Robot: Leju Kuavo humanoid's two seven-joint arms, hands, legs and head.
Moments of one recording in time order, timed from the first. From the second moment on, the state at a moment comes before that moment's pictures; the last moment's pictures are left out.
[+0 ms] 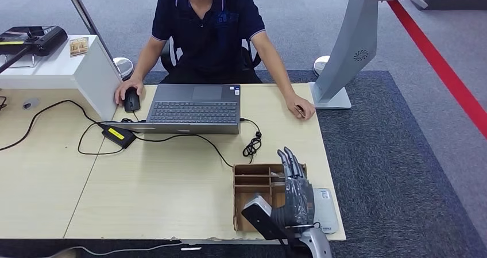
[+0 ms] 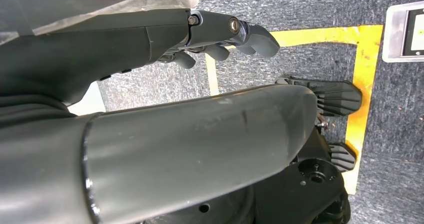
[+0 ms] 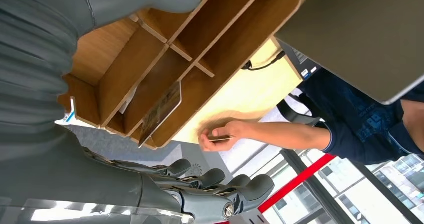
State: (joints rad) left arm -0.13 0.23 -0.97 -0.30 1.09 -0.10 0.27; right arm -0.11 -0.14 0.80 -1.43 0.89 -0.69 0.25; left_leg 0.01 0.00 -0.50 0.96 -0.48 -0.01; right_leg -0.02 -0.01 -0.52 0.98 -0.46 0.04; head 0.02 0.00
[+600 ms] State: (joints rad) left arm -0.13 0.23 -0.97 -0.30 1.09 -0.10 0.27; right arm -0.11 -0.15 0.80 -1.40 0.95 -0.69 0.25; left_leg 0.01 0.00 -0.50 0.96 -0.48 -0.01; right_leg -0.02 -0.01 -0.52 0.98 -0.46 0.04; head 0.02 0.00
